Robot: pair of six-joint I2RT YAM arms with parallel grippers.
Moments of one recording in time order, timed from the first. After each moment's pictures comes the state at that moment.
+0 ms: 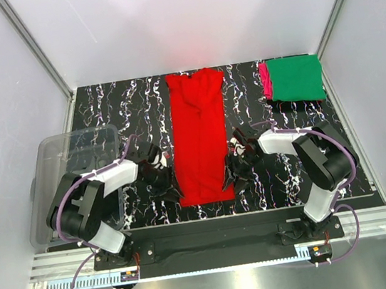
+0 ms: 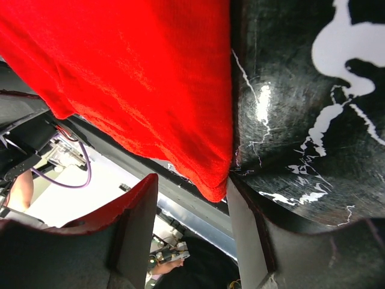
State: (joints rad) left arm -0.43 1.55 0.72 -0.52 0.55 -0.57; right arm 0.50 1.74 0.87 -0.53 -0.63 0.64
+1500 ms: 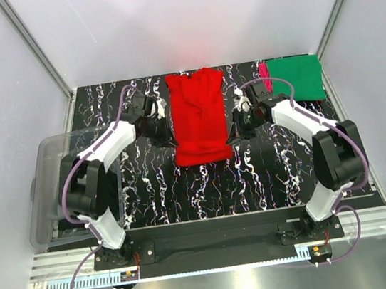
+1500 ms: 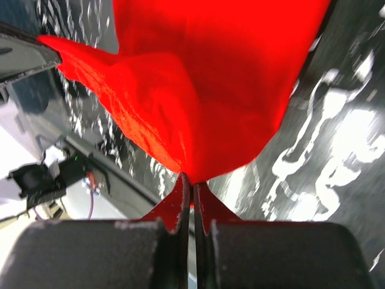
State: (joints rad) left arm -0.35 1.73 1.28 -0.61 0.44 -0.42; right arm 0.32 1.68 1.21 -0.61 -0.57 0.42
